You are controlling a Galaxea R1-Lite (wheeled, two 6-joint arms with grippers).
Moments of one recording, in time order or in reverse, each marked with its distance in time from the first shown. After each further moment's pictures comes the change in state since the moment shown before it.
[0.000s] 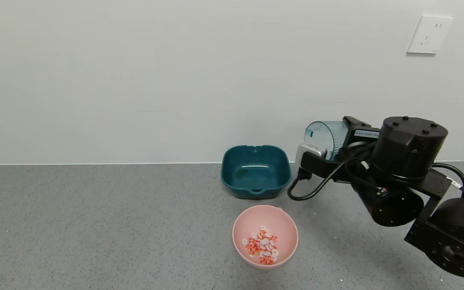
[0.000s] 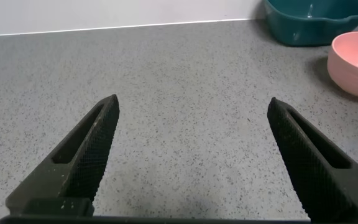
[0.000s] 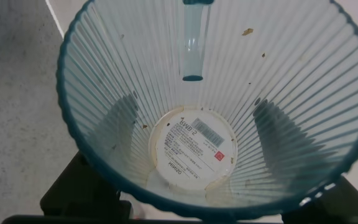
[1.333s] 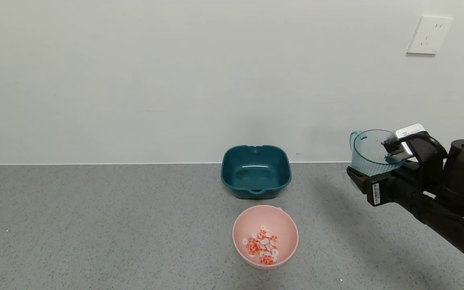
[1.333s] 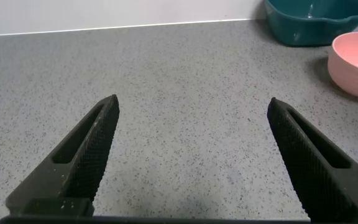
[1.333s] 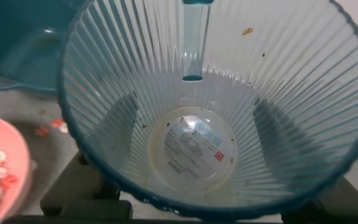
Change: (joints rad) left arm 0.000 0.000 0.000 0.000 0.000 0.000; right arm -0.195 -0.217 0.278 0.127 0.374 1.313
